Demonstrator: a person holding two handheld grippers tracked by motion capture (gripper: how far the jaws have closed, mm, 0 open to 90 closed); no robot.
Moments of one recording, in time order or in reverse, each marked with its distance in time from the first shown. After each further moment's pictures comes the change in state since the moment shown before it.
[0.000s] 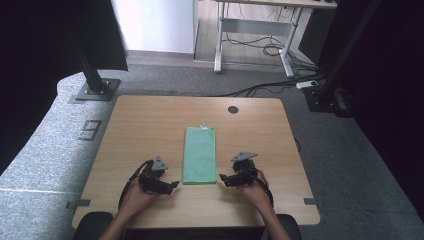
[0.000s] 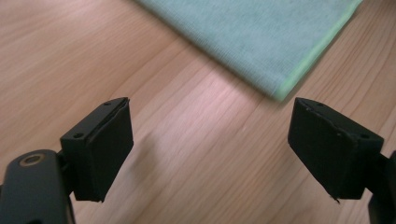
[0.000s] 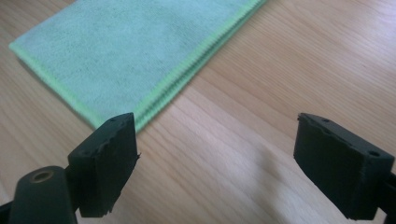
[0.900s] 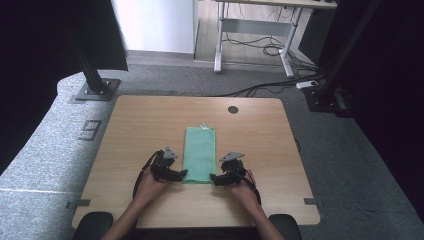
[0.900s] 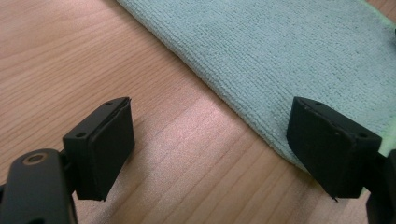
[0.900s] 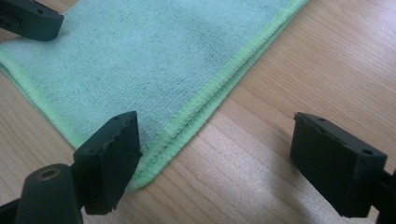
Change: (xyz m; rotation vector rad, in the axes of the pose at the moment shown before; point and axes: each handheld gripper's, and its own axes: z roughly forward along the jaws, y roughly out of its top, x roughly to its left) left arm 0.012 0.032 0.048 -0.016 0.025 -0.024; right arm 0.019 0.009 0.038 0.006 -0.005 -0.013
